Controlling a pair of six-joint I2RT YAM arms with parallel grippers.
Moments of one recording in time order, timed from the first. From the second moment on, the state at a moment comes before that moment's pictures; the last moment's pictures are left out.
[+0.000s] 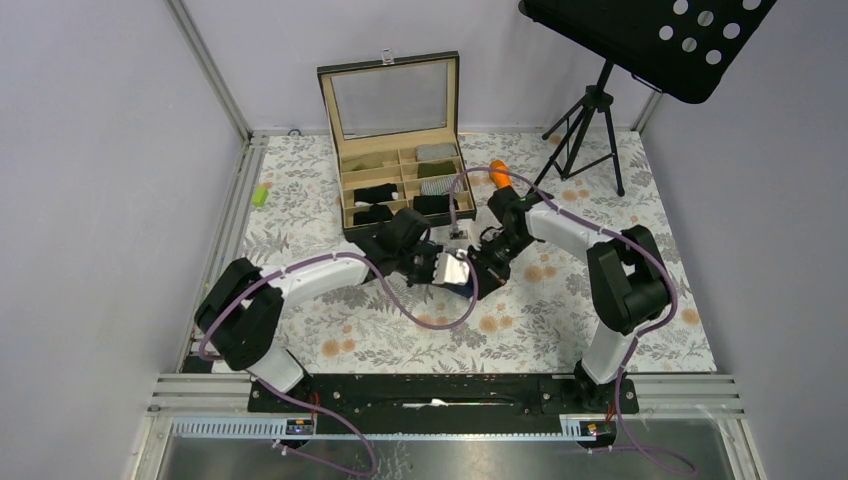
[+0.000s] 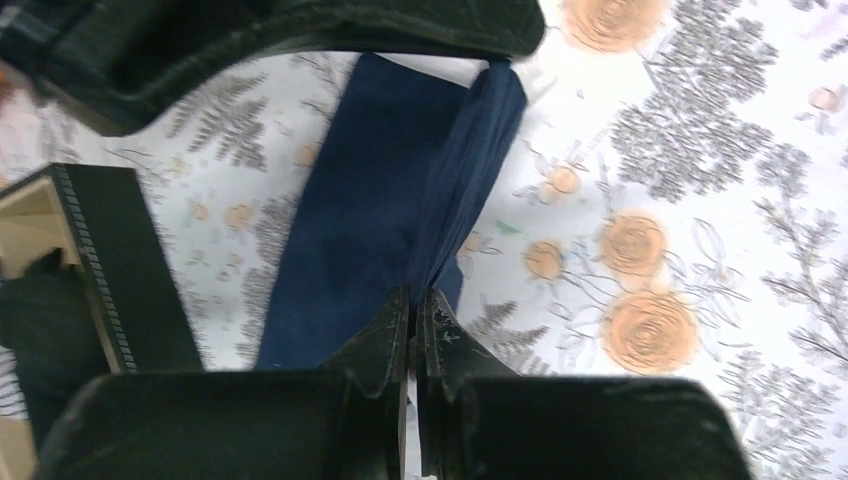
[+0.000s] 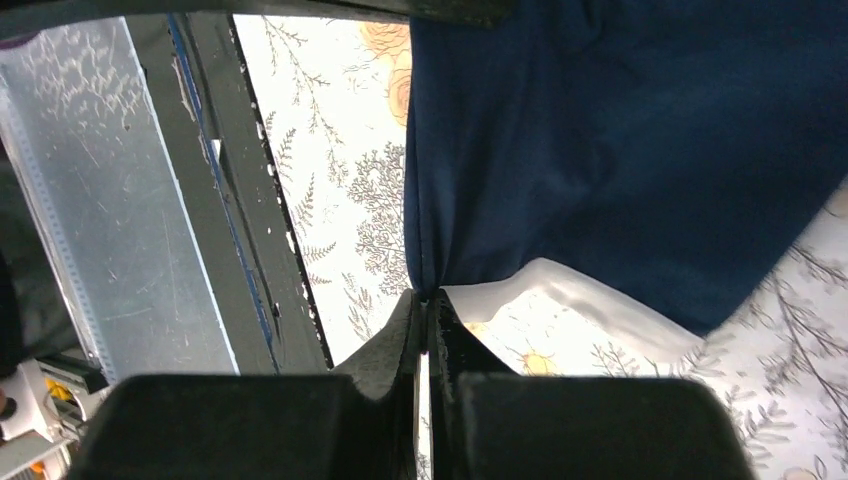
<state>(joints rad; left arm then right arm) -0.78 1.55 0.95 -0.30 0.49 0.91 0.49 1.77 1.18 -0.97 -0.78 -0.66</state>
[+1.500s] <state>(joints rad) -0.66 1.99 1.36 -0.32 0.44 0.75 0.24 2.18 1.58 -1.02 -0.75 -0.50</state>
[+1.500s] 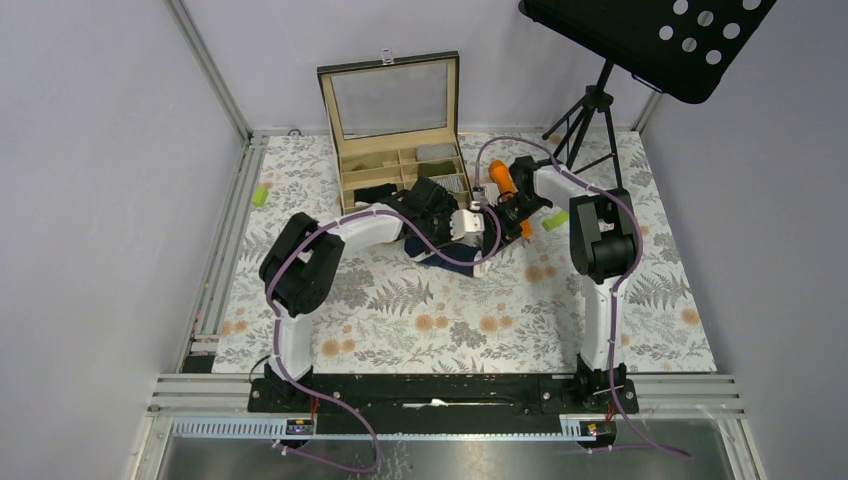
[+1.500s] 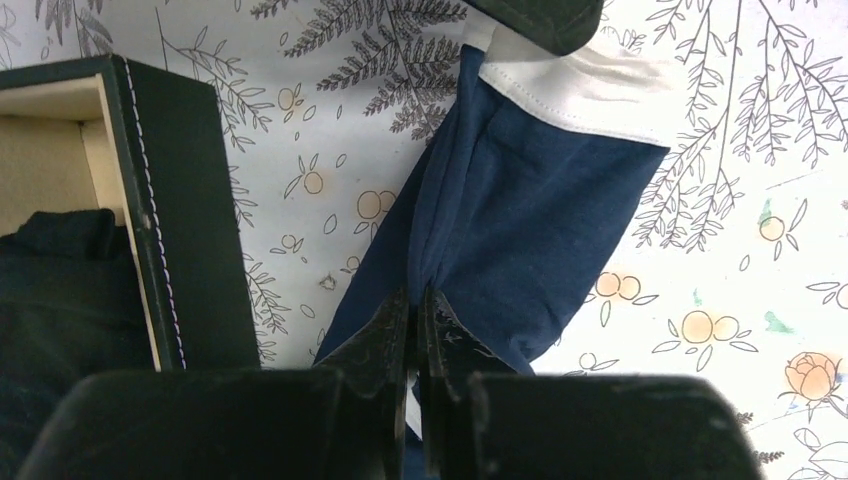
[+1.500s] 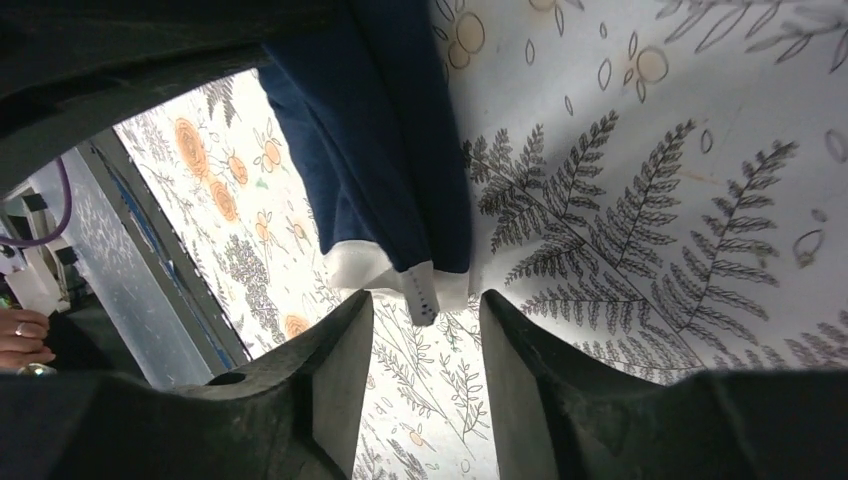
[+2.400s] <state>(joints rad) -0.59 1.84 1.30 -0.36 0.42 0.43 0.28 2.23 1.62 -1.01 -0.77 -0.44</state>
